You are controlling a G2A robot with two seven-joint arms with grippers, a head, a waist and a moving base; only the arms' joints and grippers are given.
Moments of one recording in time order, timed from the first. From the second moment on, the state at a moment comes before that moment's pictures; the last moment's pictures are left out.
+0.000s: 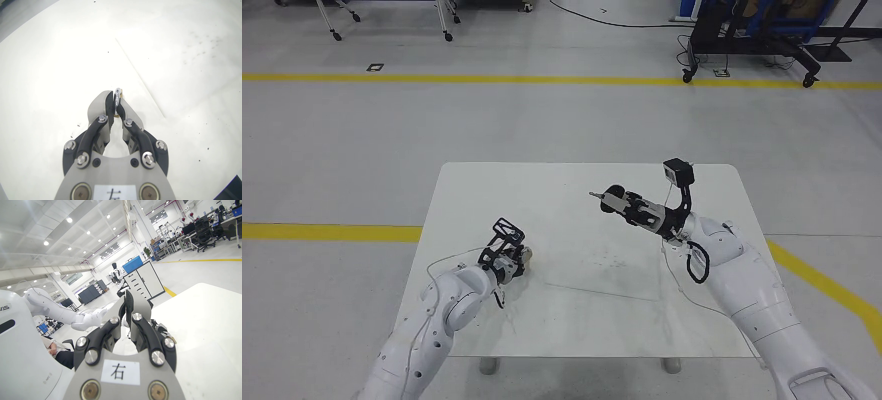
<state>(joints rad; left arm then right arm) 1.33 -1.15 -1.10 -1.55 1.20 -0.25 -0.54 -1.06 -1.12 1.10 -1.24 0.20 -1.01 0.66</state>
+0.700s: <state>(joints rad) 1.39 -1.13 -1.28 -1.47 0.63 -0.72 -0.26 -1.06 -1.12 1.10 -1.24 0.20 -1.01 0.66</state>
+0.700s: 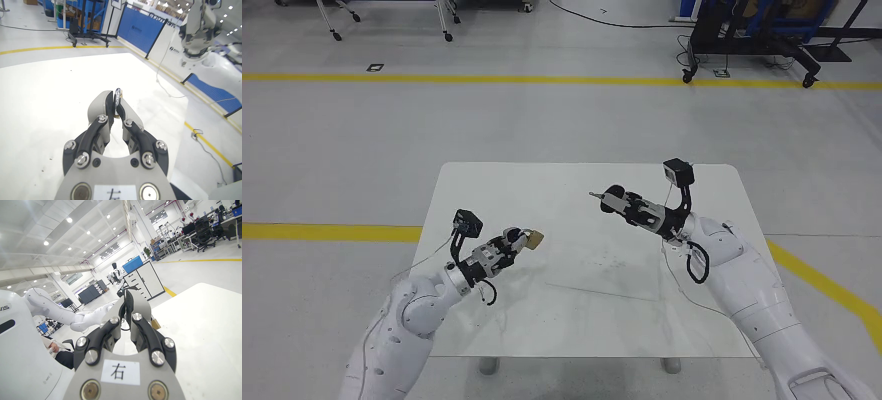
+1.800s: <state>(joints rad) 1.23 -1.14 -1.16 -1.27 -0.35 -0.80 -0.68 -1.06 -1.12 1.10 -1.24 0.20 -1.01 0.66</state>
